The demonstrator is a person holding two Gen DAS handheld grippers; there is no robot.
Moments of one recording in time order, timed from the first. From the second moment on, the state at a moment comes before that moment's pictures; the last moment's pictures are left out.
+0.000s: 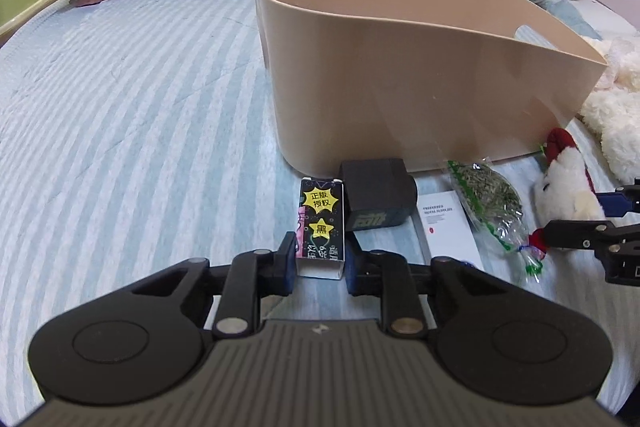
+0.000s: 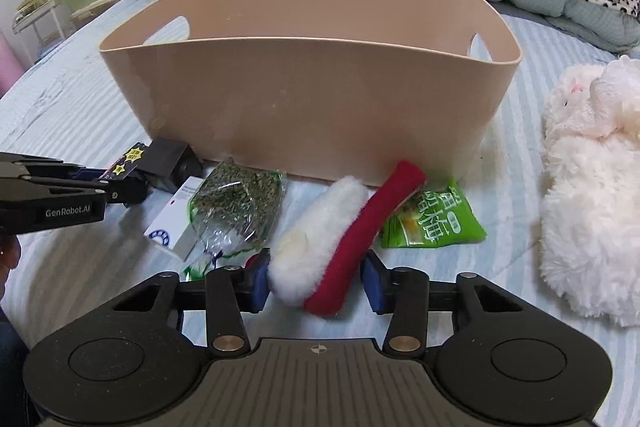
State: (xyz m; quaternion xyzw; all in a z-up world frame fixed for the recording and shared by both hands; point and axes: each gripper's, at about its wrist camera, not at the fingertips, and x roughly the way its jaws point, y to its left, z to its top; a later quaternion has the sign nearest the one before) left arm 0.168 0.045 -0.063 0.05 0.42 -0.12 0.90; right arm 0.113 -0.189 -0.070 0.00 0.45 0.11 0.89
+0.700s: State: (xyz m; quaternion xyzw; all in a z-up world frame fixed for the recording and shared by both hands) left arm 0.133 0.062 -0.033 0.03 0.38 -0.12 0.92; right arm 0.083 -0.209 -0.029 0.01 0.39 0.11 0.91
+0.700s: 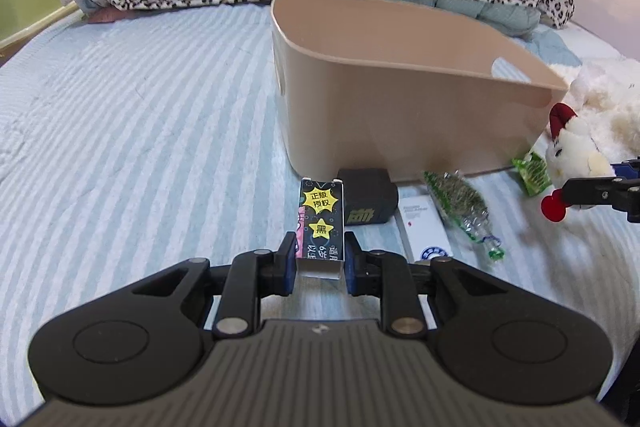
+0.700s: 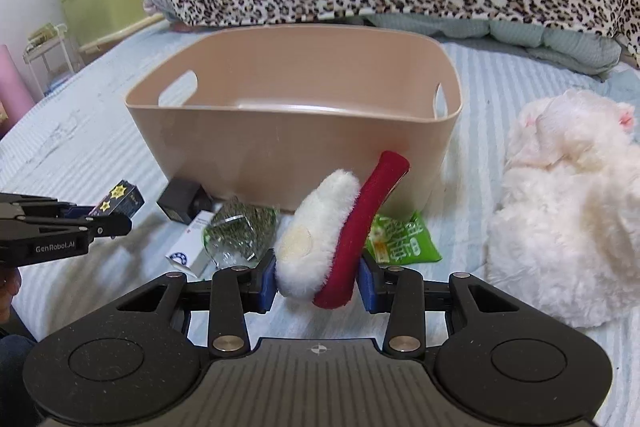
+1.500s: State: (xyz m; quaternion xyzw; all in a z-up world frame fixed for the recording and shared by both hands) left arm 0.160 -0.015 0.050 0.05 0.24 -0.14 0.96; right arm 0.108 -0.235 0.067 0.02 0.25 0.08 0.96
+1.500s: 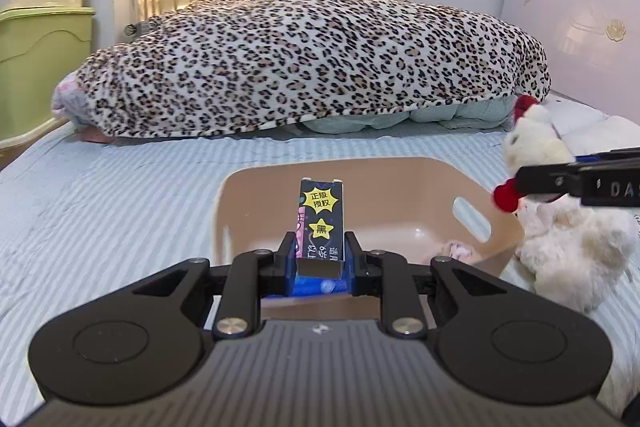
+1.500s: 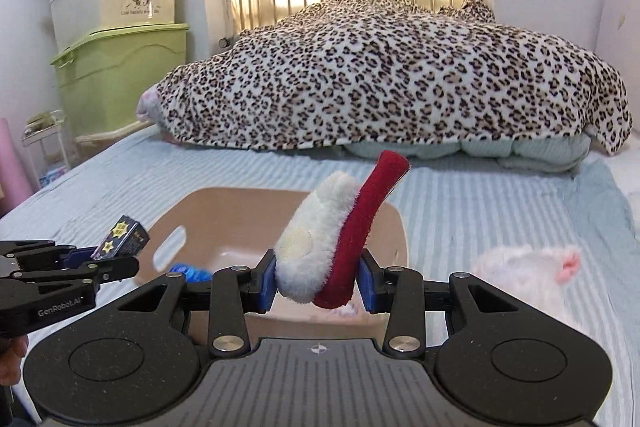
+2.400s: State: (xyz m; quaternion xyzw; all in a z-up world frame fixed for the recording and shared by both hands) left arm 0.224 -0.077 0.002 0.11 0.32 -0.11 0.94; right arm 0.194 -0.224 -0.007 0.01 0.36 0.06 0.93
